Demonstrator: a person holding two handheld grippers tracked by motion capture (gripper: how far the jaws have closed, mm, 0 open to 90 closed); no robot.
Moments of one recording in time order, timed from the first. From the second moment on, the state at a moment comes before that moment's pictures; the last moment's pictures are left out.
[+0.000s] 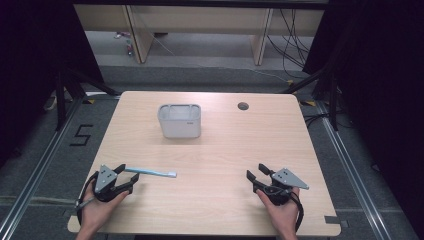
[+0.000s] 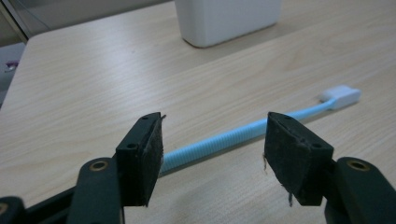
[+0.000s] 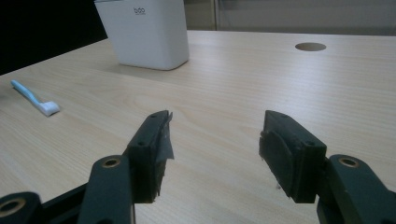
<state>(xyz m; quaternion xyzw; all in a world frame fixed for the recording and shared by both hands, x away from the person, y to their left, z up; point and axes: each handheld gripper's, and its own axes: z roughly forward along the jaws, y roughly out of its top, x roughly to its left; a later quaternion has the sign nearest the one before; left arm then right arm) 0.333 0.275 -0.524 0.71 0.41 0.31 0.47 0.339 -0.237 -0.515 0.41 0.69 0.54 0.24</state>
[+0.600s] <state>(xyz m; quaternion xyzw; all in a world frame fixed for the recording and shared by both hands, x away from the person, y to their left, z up) 0.339 0.281 -0.499 0.69 0.42 0.30 0.51 0.341 -0.232 -0.515 0.41 0.70 0.52 0.25</state>
